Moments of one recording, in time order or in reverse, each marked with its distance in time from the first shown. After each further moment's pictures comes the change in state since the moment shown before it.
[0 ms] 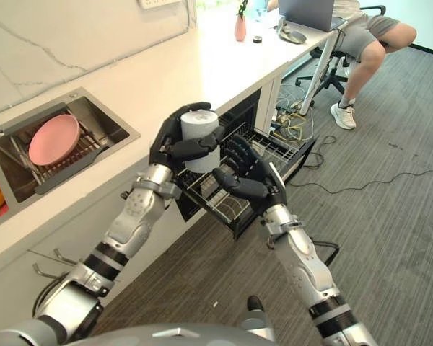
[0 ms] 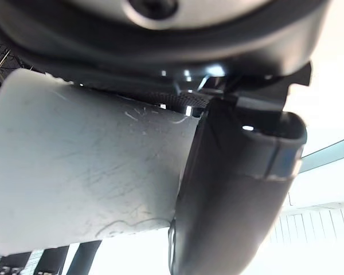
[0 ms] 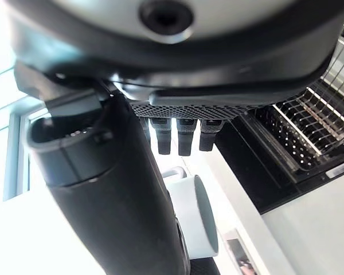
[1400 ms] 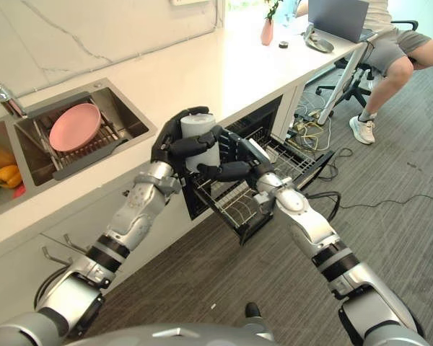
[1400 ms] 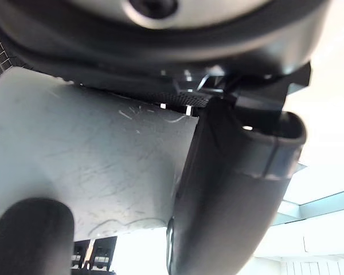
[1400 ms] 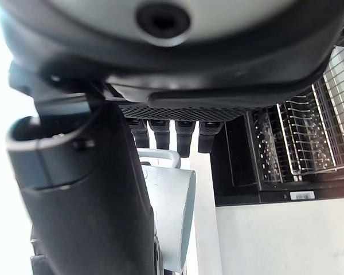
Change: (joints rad) left arm -0.057 0.013 -0.008 0.079 -0.151 0.078 -0.014; right arm -0.377 -0.113 0.180 0.194 -0.074 0.156 -0.041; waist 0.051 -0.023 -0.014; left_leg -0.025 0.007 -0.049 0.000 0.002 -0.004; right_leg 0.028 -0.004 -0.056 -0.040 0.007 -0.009
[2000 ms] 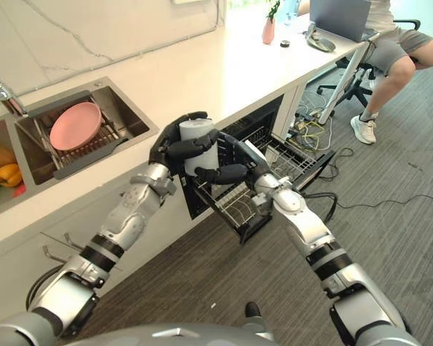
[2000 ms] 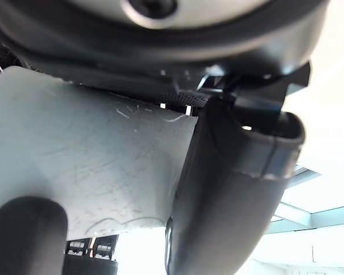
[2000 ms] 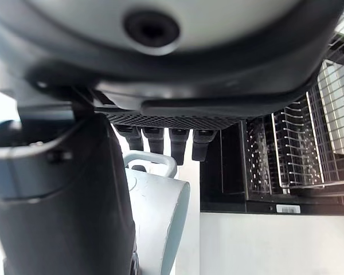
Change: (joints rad) left arm 0.002 0.023 0.003 0.005 -0.091 0.023 -0.043; right arm 0.000 0.073 -0.073 0.033 -0.231 0.013 0.045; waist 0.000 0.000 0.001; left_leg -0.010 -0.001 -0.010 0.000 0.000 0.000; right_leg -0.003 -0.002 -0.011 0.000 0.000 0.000
